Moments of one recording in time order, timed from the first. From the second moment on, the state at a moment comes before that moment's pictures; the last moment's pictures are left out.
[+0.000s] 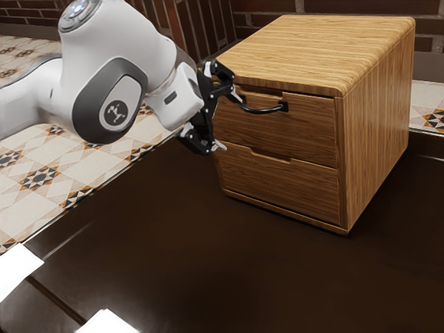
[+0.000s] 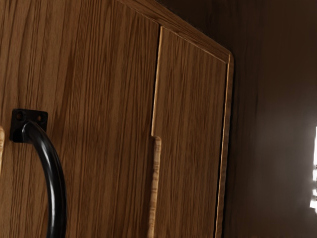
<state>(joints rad) -0.55 -0.10 0.46 -1.75 0.07 2.30 1.38</state>
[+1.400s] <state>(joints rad) -0.55 0.08 0.51 -1.65 -0.05 2.34 1.44</state>
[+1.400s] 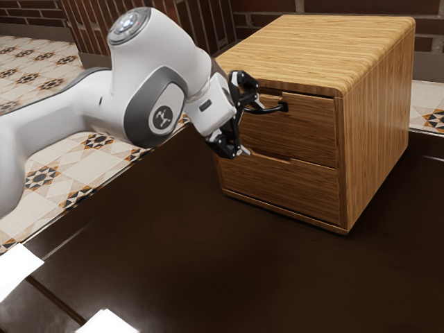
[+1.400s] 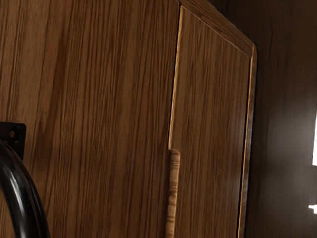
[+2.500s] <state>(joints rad) -0.56 -0.21 0.50 -1.94 -0.01 2.36 1.44</state>
